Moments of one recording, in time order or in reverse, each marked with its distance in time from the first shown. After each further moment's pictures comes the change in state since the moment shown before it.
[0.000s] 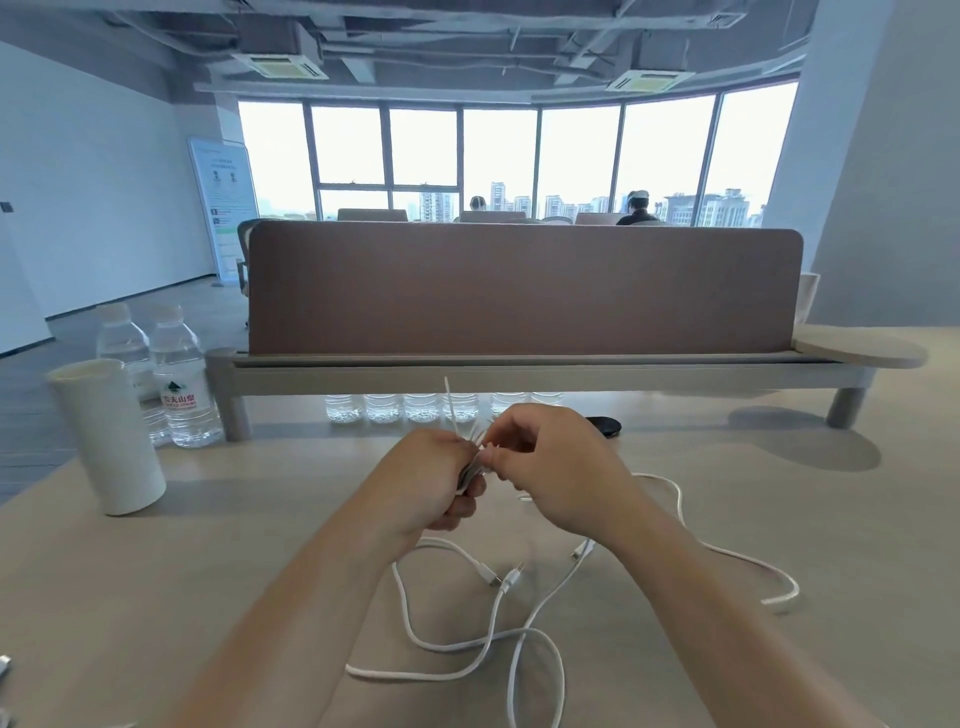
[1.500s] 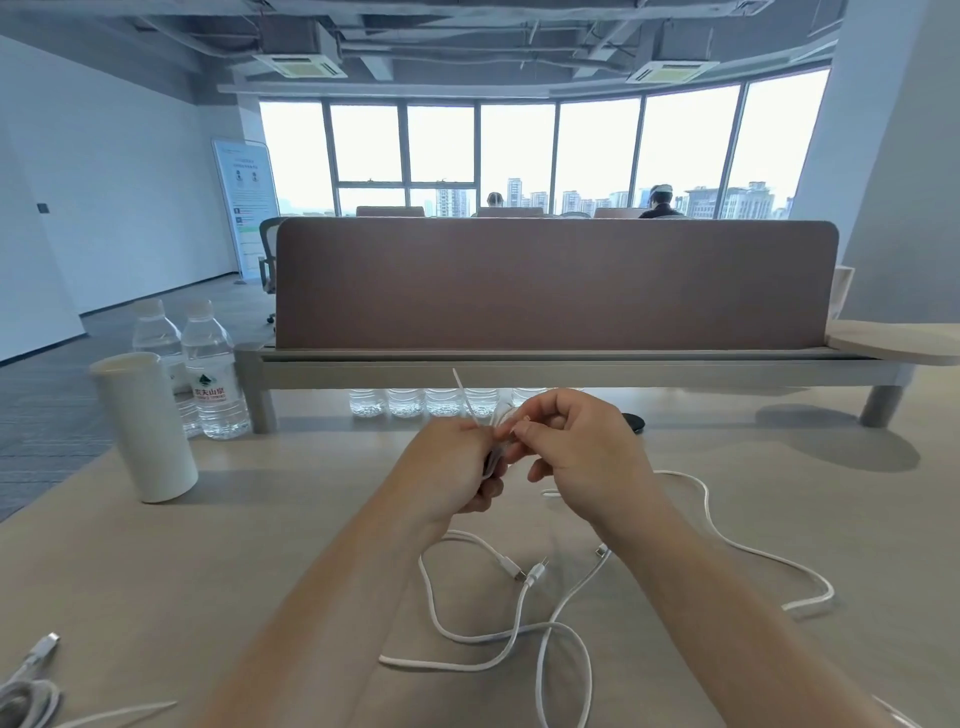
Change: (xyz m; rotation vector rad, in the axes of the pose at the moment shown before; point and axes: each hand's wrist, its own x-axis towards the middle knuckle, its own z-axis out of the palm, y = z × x) left_hand 0.000 0.003 -0.002 -0.042 0.063 0.042; right_hand -0.001 -0.009 0.011 0.494 0.141 0.128
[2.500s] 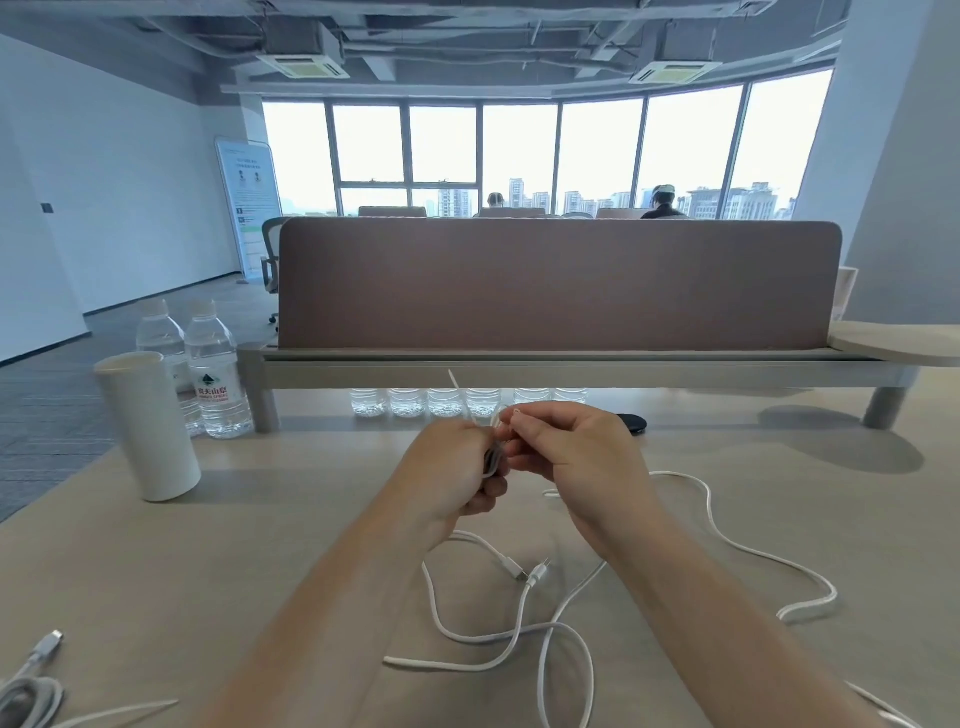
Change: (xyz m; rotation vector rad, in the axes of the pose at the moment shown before) left_hand 0.003 -0.003 0.001 -0.100 0.000 -0.046; right_hand -0.004 0.003 0.007 0.276 0.006 0.056
